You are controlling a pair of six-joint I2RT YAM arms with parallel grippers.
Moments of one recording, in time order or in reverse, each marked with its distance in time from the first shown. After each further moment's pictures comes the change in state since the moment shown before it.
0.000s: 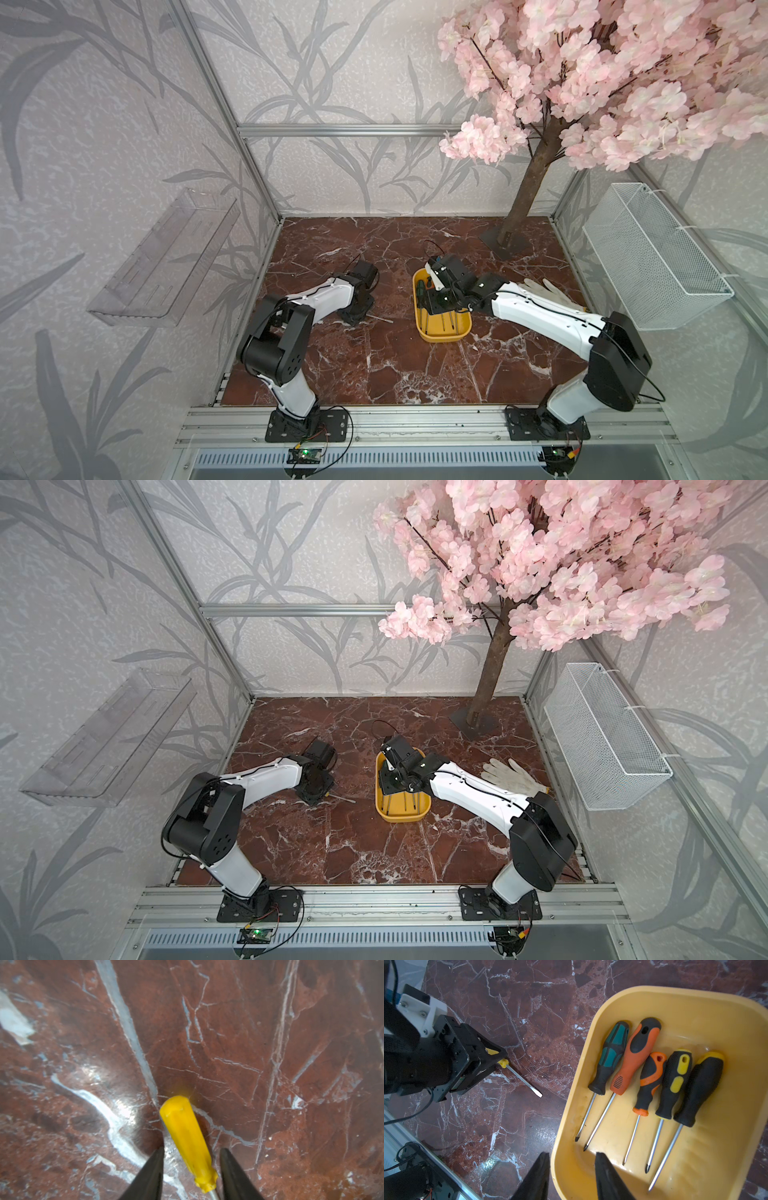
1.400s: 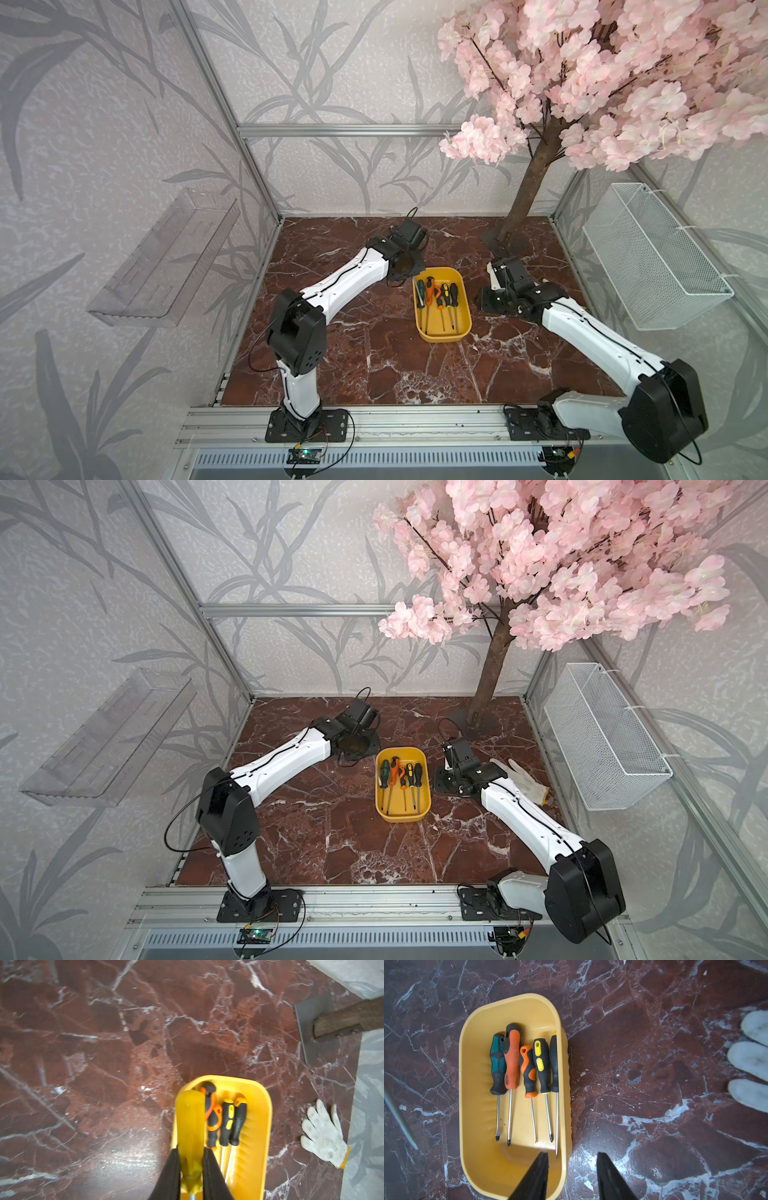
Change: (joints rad) left arm -0.293 0.175 0.727 -0.192 0.036 0.503; right arm -0.346 -0.319 -0.284 -0.068 -0.002 0.015
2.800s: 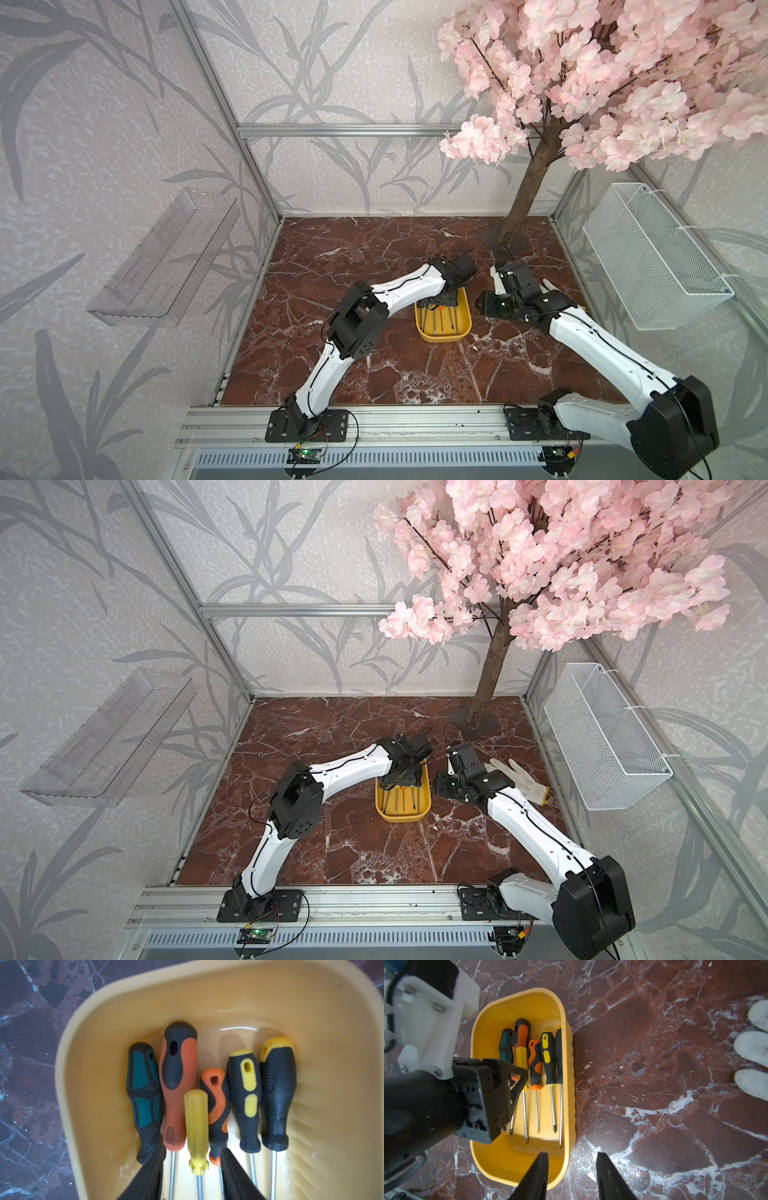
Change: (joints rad) left arm -0.216 0.340 0.187 -0.174 -0.220 0.076; right arm -0.011 -0.069 -0.050 0.009 -0.037 0.006
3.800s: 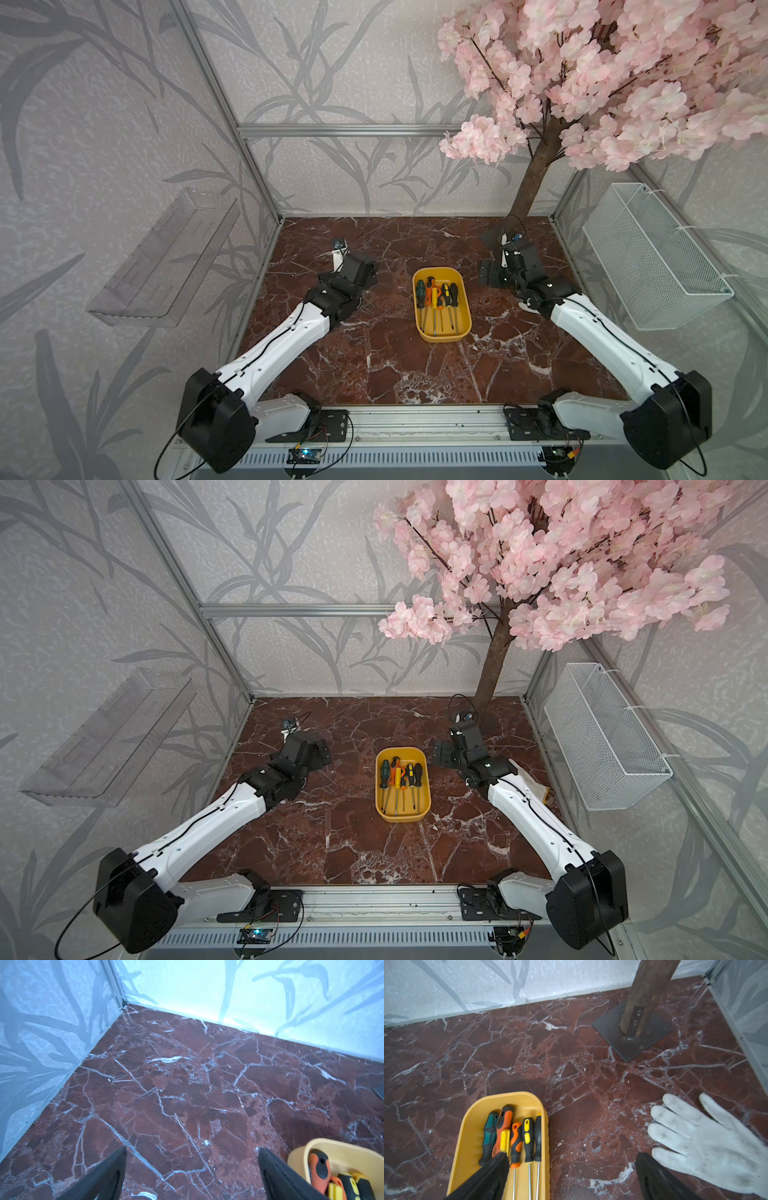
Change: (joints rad) left arm 0.390 -1.044 -0.962 0.564 -0.317 0.225; right arm -0.035 0.047 0.155 0.142 0.338 -0.138
